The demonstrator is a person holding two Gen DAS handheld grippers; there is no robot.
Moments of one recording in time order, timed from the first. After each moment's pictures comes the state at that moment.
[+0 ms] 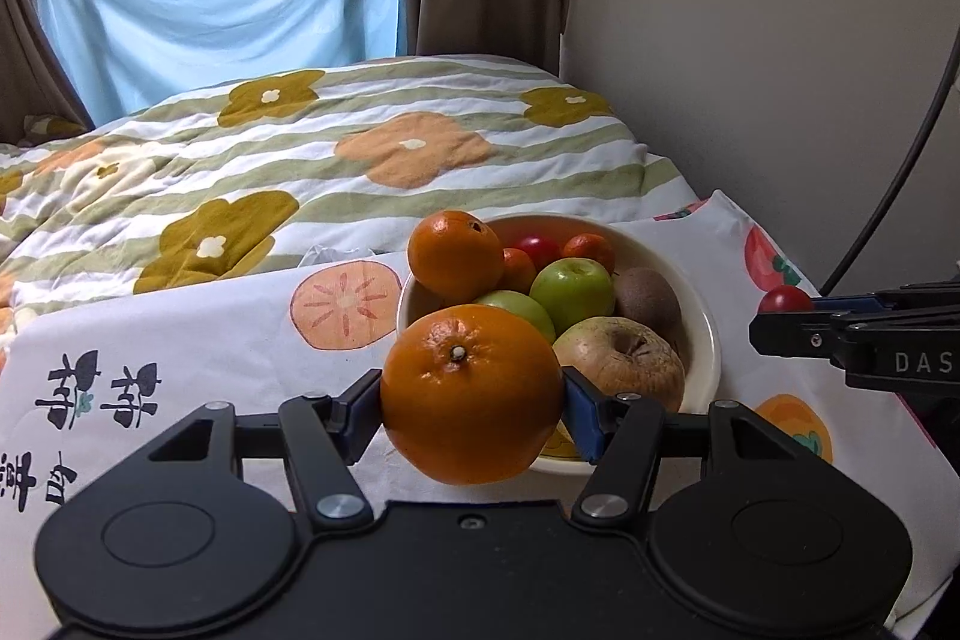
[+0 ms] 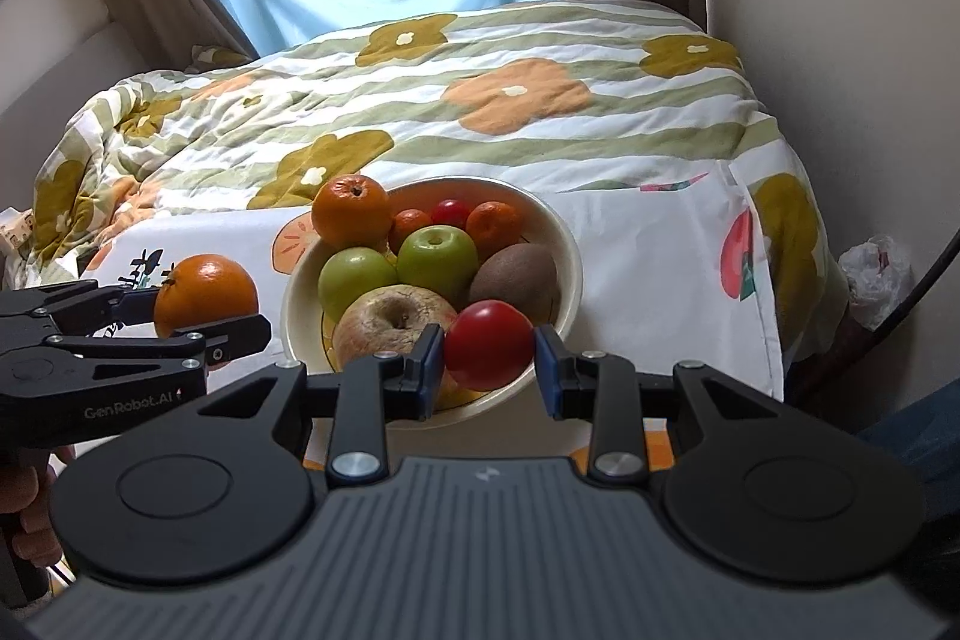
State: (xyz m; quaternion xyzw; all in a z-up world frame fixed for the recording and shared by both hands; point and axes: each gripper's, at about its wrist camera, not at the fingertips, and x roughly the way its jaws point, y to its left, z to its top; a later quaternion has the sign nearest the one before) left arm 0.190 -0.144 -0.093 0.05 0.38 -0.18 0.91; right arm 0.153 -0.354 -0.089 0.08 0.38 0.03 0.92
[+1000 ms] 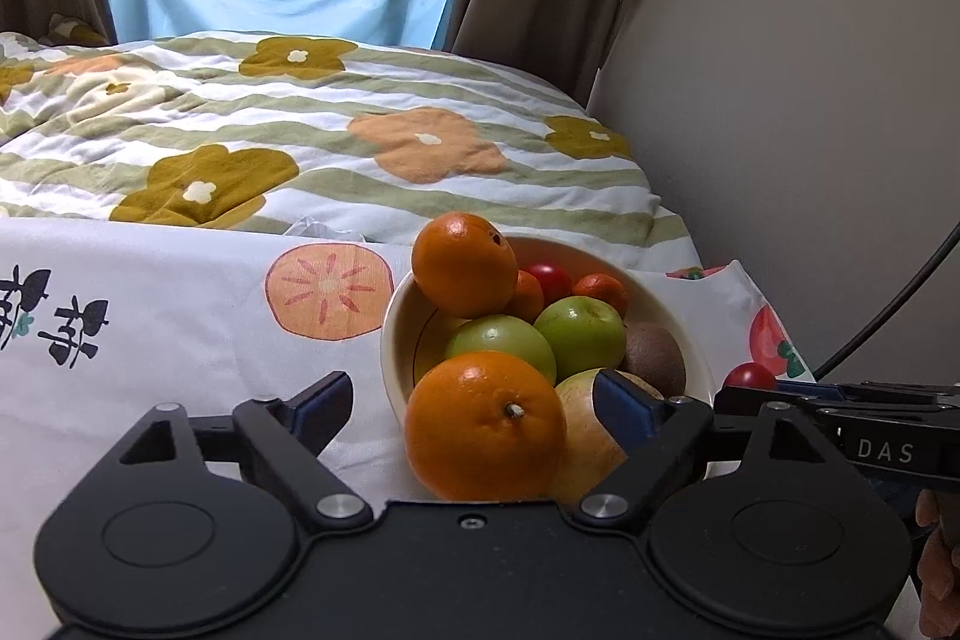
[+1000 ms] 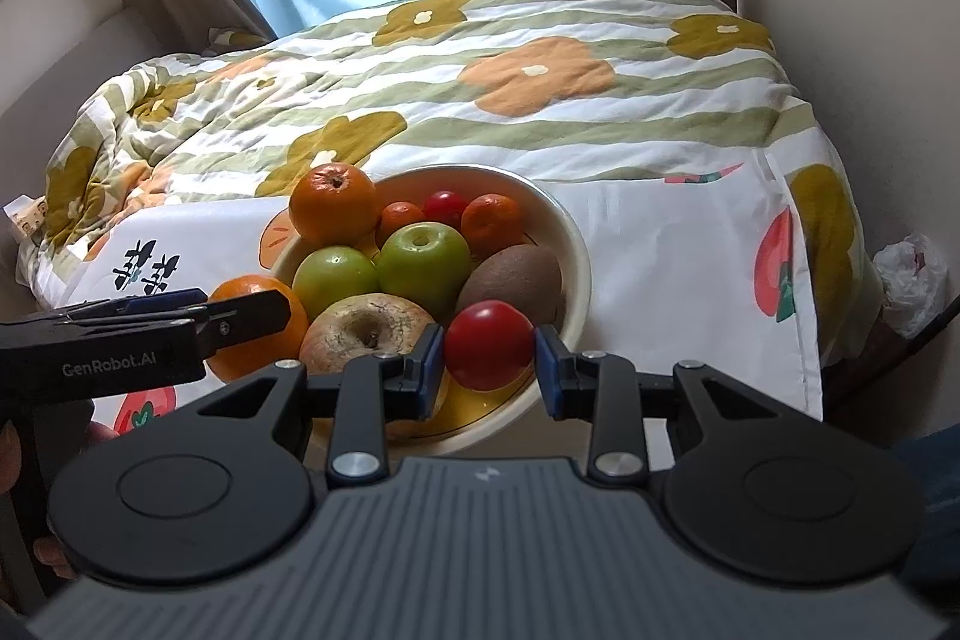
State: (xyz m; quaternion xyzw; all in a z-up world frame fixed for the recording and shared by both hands) left arm 0.211 -0.134 -0.106 -0.06 0.38 -0.16 0.91; right arm 0.182 -0.362 -0.107 0.08 0.40 0.06 0.91
